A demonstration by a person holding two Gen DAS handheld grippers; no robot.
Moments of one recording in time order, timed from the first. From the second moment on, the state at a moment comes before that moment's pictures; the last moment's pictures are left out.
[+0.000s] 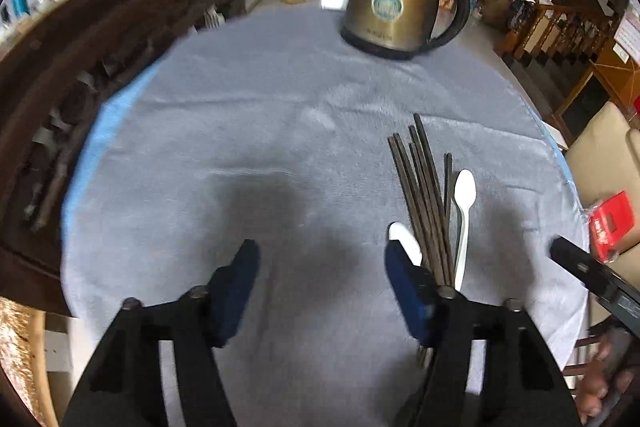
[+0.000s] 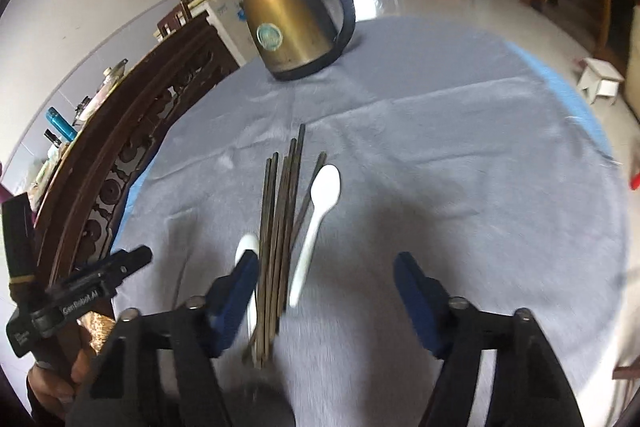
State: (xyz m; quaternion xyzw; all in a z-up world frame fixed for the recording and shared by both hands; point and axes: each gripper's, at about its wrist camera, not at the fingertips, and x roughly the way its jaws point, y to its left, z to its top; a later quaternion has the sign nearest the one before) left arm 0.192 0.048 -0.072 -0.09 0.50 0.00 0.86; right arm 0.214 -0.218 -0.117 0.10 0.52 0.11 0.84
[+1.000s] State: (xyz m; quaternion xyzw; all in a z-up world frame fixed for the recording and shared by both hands) left arm 0.232 0.005 -0.140 -0.14 0.53 -0.12 0.83; right arm 0.310 -0.189 -0.208 0.14 0.52 0.12 0.84
